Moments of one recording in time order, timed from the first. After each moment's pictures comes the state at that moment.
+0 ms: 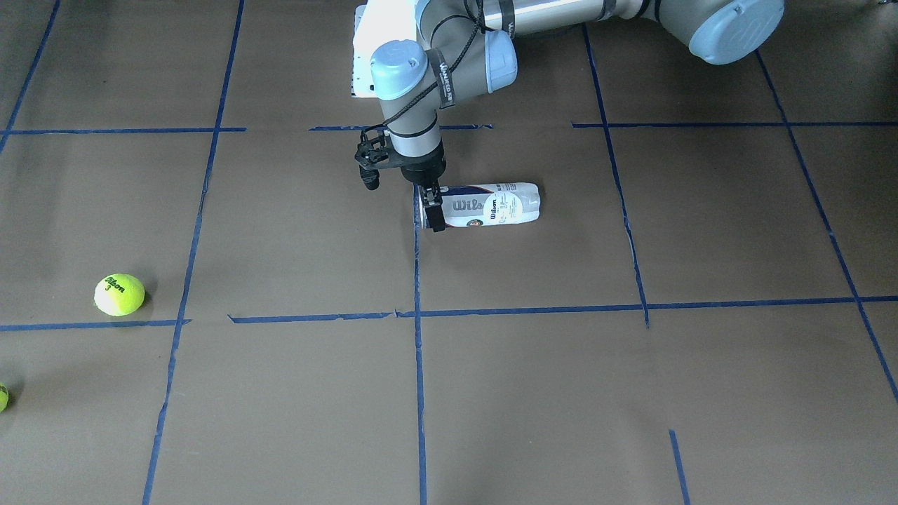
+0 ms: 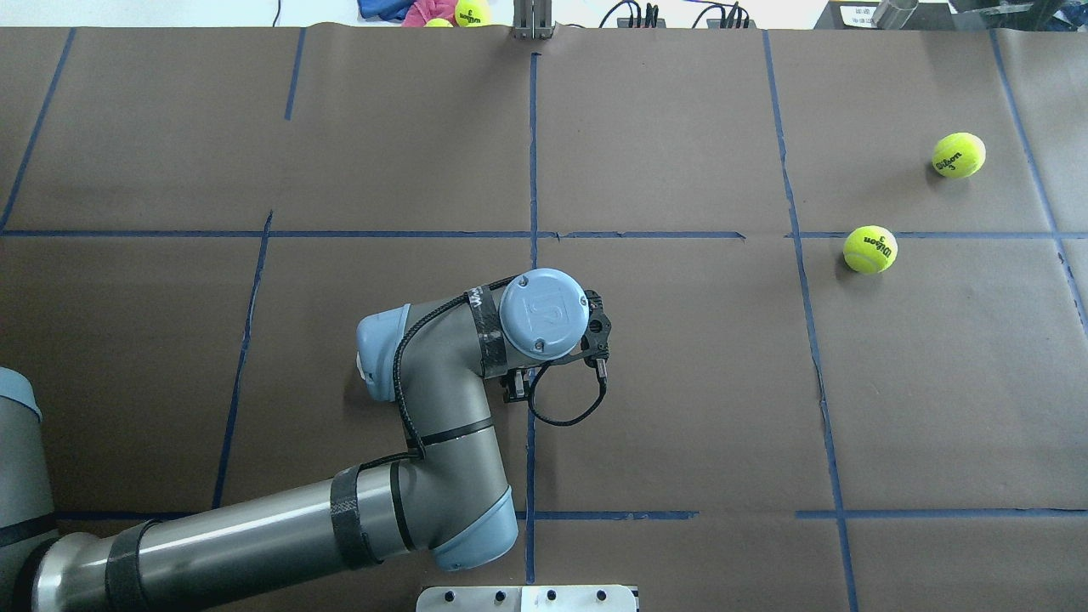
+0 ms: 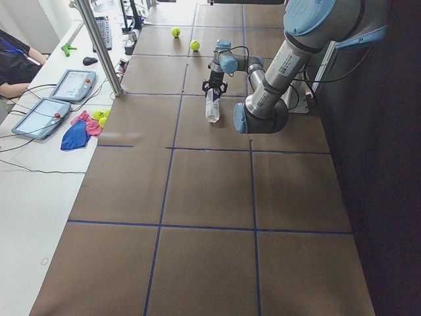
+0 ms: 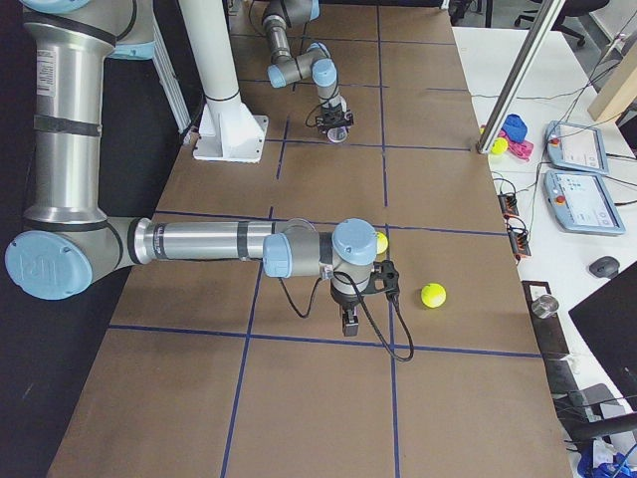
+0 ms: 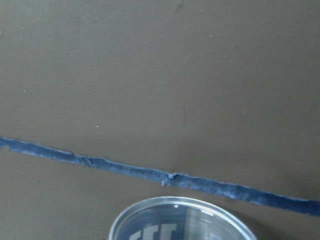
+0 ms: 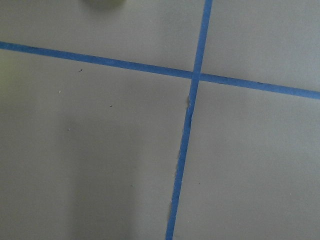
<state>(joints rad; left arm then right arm) -0.38 -2.46 -1.44 -1.49 -1.61 0.14 1.50 -1.68 1.72 -1.54 2.34 -0.05</state>
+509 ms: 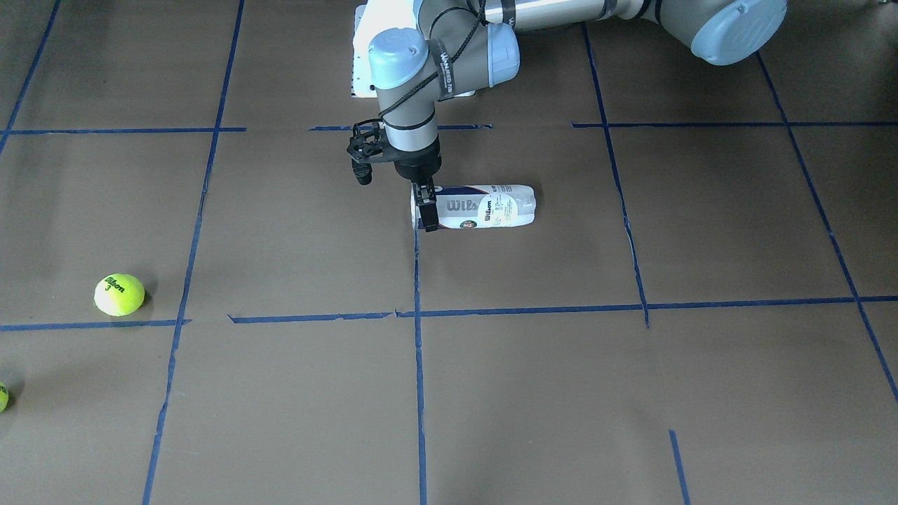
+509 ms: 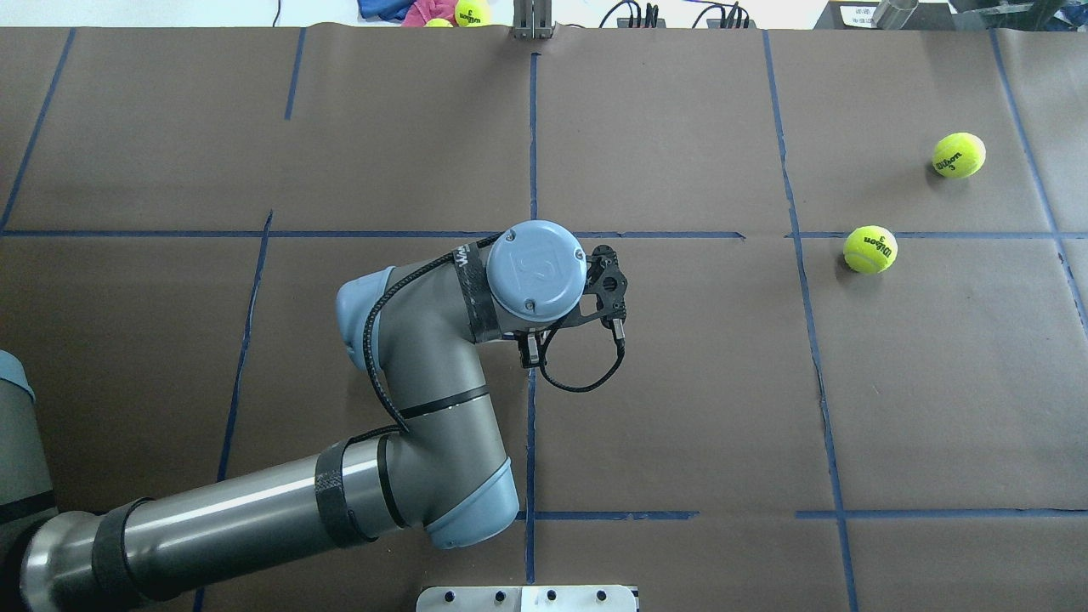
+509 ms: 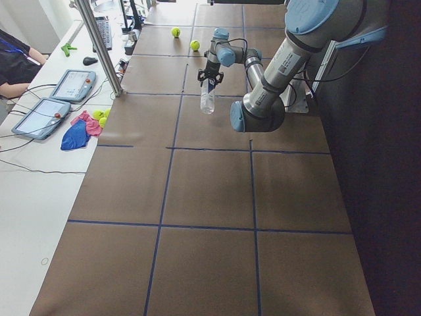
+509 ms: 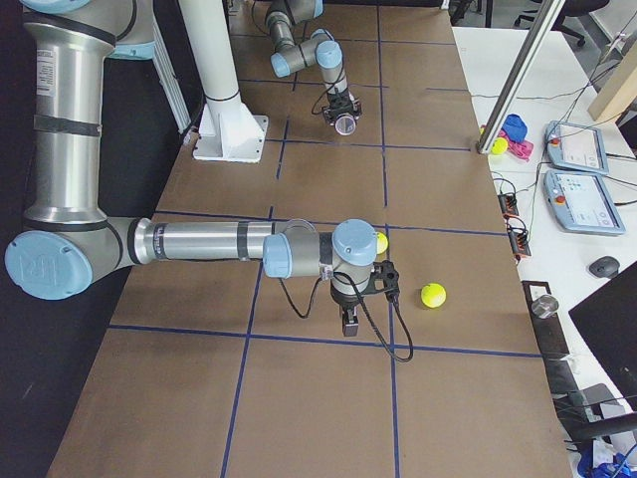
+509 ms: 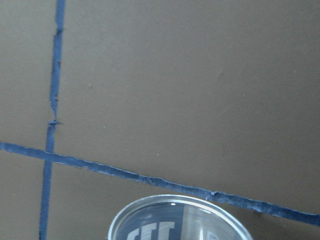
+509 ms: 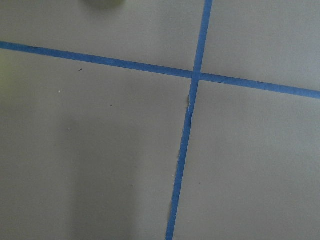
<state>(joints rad) -0.44 -2.48 -1.56 -1.49 -1.62 0.14 1.50 -1.68 1.72 -1.54 2.34 -0.05</state>
